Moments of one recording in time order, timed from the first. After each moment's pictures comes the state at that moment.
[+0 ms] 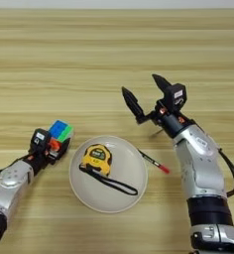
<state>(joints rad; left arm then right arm) -0.27 0.05 -0.08 0.80 -0.01 -0.29 -0.31 -0.25 -0.25 -0.12 0.20 0.37 -0.13 0.64</state>
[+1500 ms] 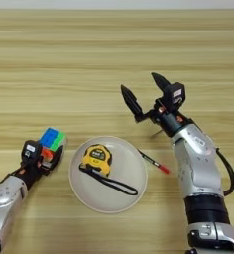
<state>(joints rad) -0.08 0.04 -0.06 0.62 -0.01 -0.30 -0.30 -0.26 -0.24 -0.13 0.22 0.37 -0.15 0.64</state>
